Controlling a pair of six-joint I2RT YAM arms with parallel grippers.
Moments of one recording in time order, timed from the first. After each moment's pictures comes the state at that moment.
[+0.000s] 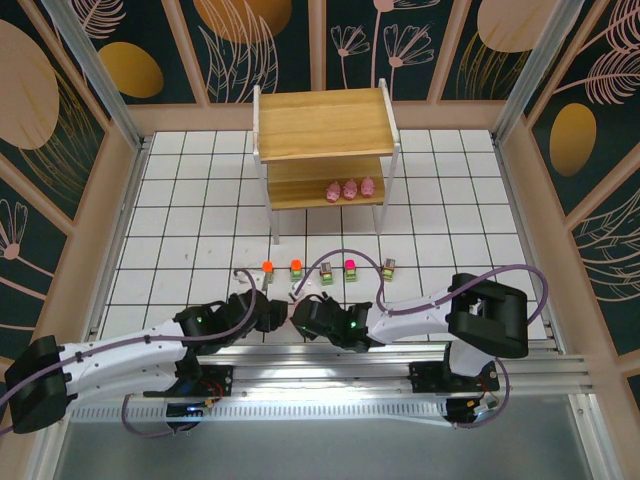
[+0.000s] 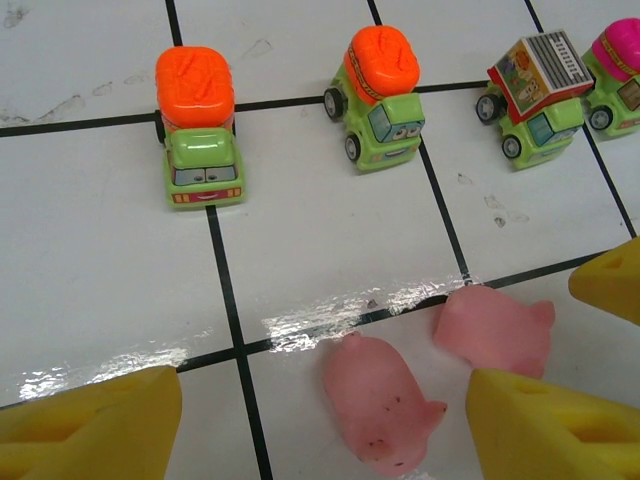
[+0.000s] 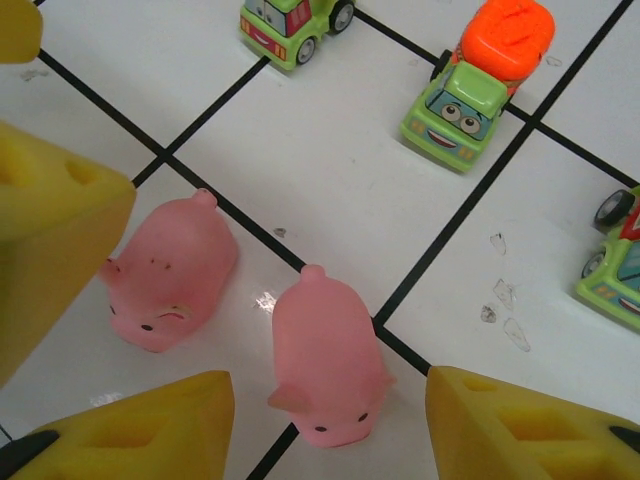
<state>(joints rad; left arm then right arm) -1.07 0.87 0.35 -0.35 -0.37 -0.78 1.36 1.60 0.72 0.00 0.41 0.47</state>
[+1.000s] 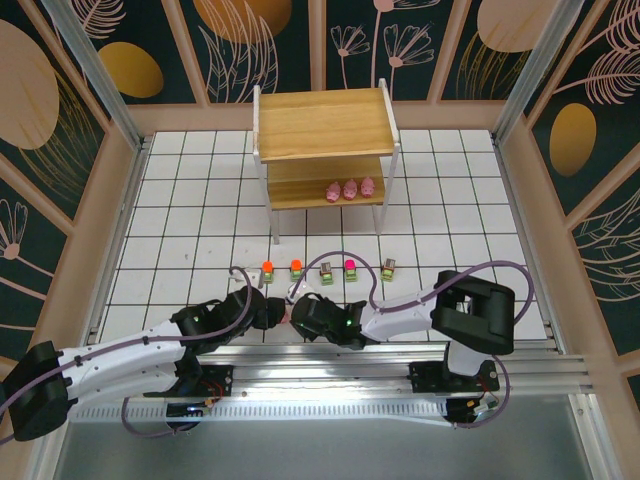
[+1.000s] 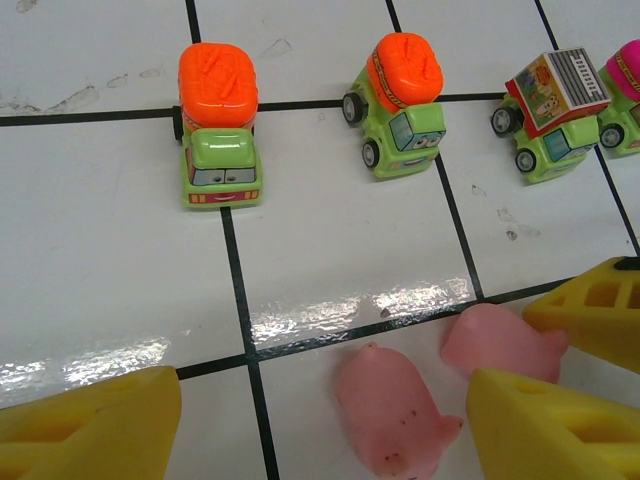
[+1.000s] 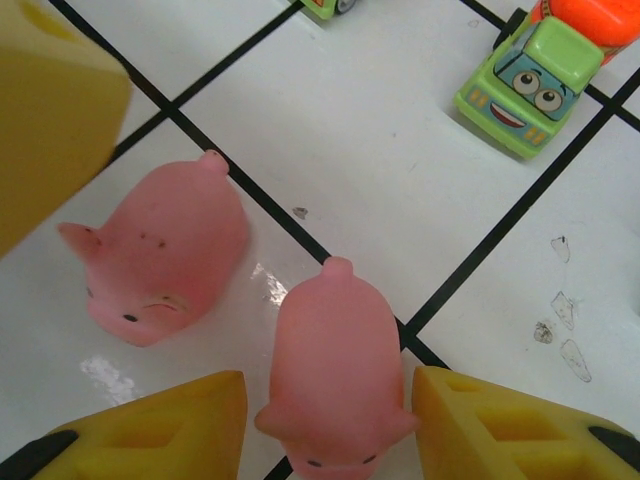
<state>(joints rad) -1.02 0.85 0.33 -0.32 -0.33 -0.78 1.33 1.67 0.72 0.06 0.34 0.39</state>
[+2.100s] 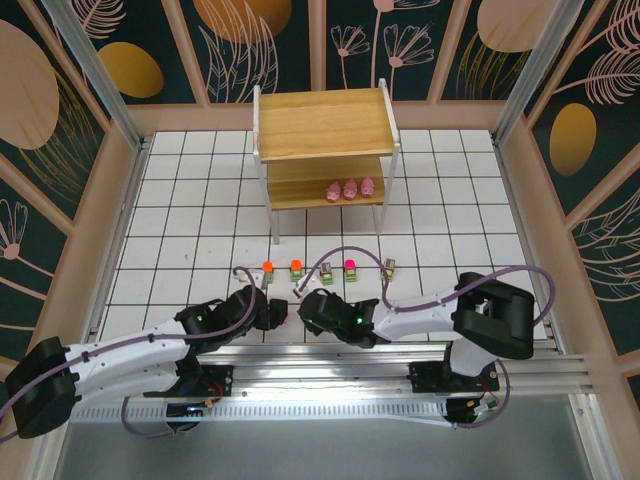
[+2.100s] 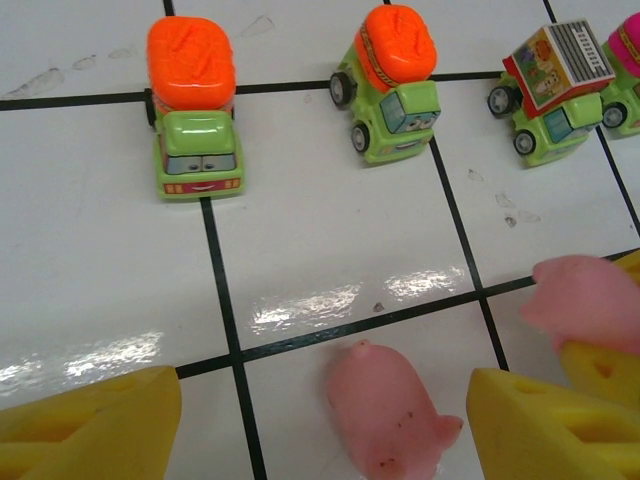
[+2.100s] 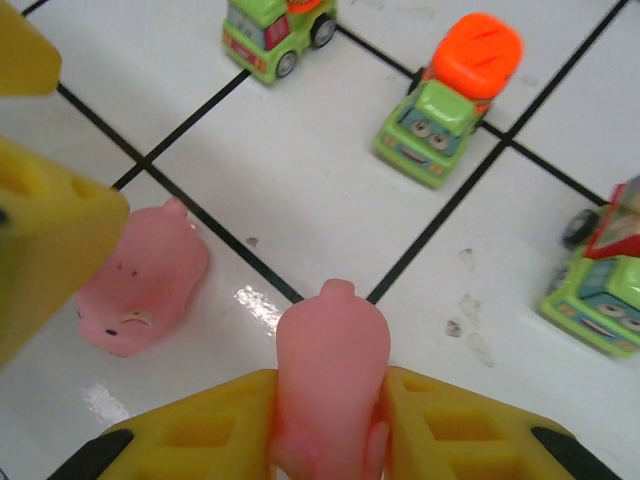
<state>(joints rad) -1.01 0.90 0.31 -0.26 -0.29 -0.75 1.32 1.56 0.68 0.04 0.39 0.42</state>
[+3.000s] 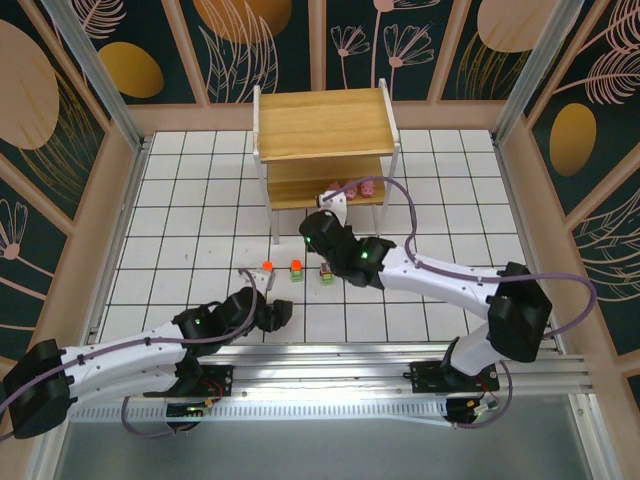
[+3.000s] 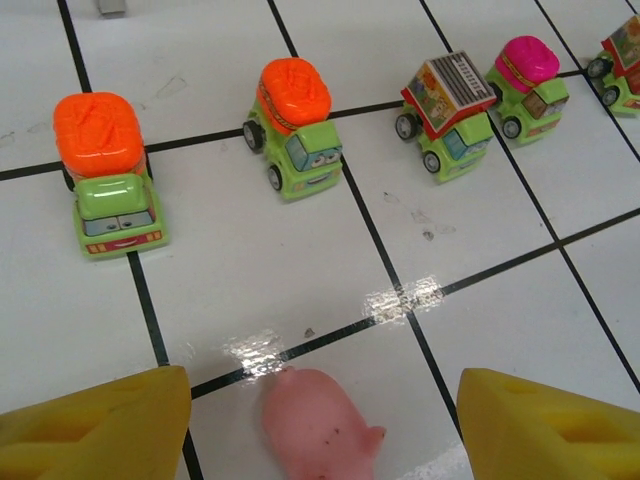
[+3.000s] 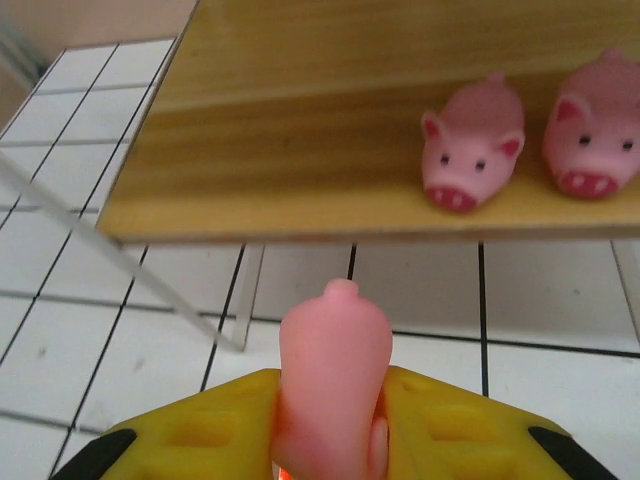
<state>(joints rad) -1.05 0.86 0.30 -0.18 -0.28 -0.65 1.04 1.52 1.15 -0.29 0.60 0.66</state>
